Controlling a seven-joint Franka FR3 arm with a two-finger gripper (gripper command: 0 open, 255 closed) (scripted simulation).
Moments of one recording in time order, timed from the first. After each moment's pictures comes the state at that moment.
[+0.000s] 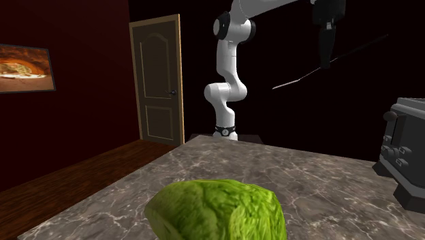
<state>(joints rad) 0.40 -0.01 0.09 -1.62 0.04 1.66 -0.69</state>
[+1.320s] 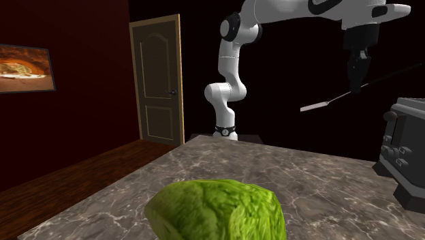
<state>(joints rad) 0.48 0.14 0.15 -1.62 0.01 1.81 -0.54</state>
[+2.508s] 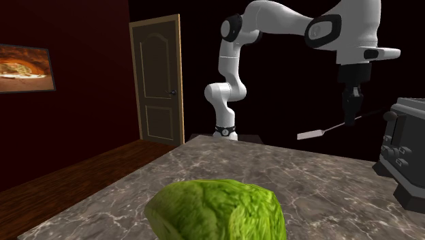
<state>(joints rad) 0.48 0.16 0.15 -1.83 0.01 2.04 -0.54</state>
